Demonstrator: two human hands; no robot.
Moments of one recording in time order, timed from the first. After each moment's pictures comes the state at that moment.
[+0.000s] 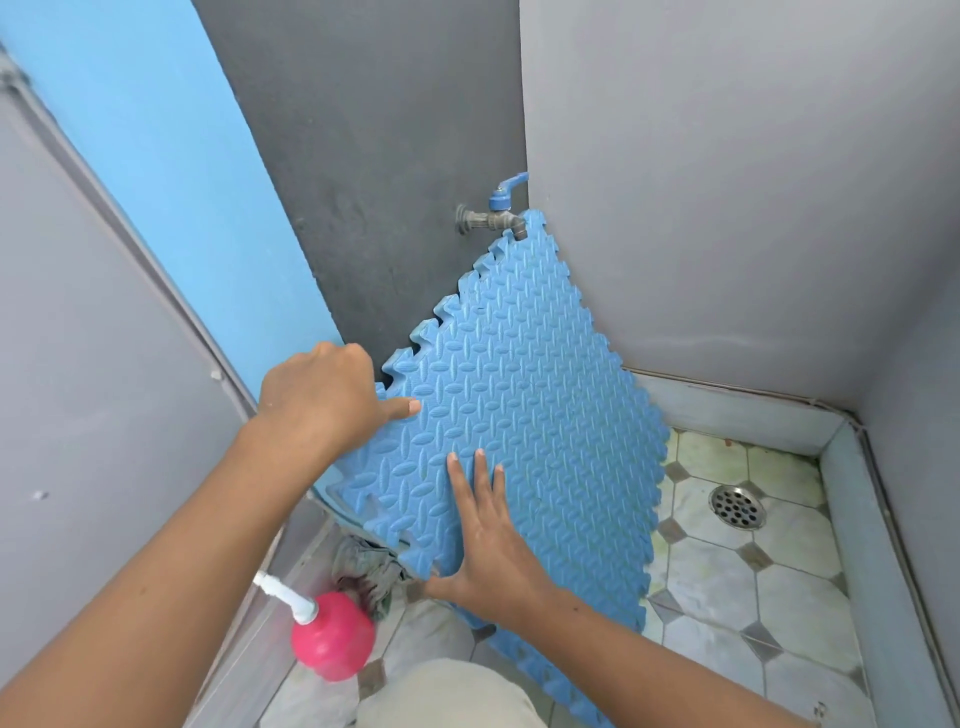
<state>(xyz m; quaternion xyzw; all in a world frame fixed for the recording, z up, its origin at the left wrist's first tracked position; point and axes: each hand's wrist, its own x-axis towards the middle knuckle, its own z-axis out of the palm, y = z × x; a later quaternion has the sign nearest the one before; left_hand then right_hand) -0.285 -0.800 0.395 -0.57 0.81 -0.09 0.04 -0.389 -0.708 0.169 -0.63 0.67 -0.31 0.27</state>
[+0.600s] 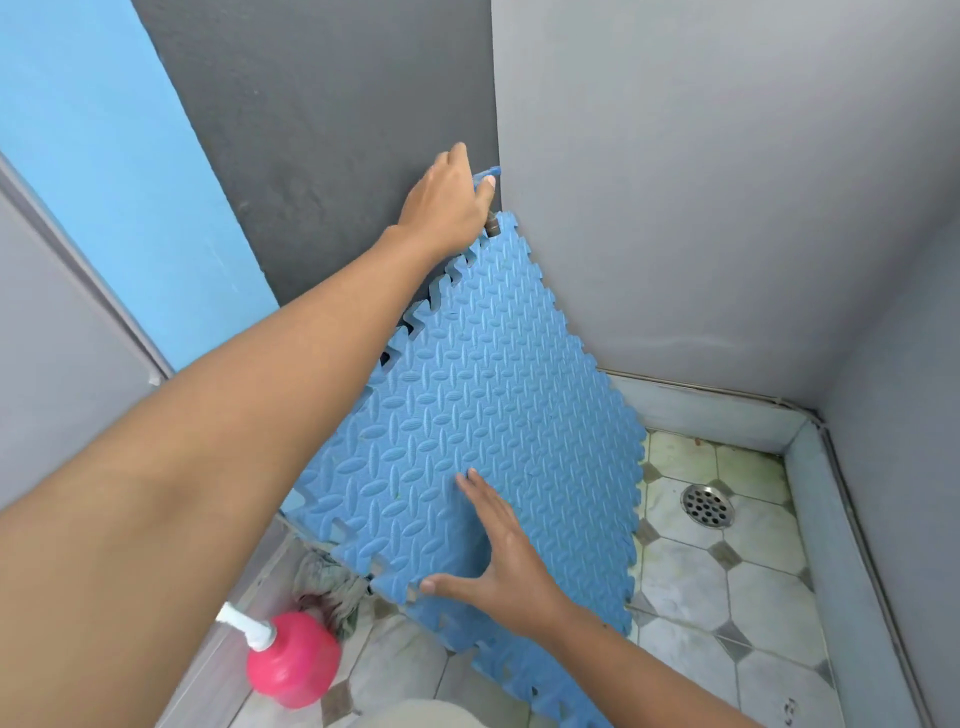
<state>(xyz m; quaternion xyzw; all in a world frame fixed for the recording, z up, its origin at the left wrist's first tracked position) -0.463 -0.943 0.417 -0.39 0.88 0.06 -0.26 -0.428 -0.696 0.142 -0.56 0.64 -0.41 0.33</state>
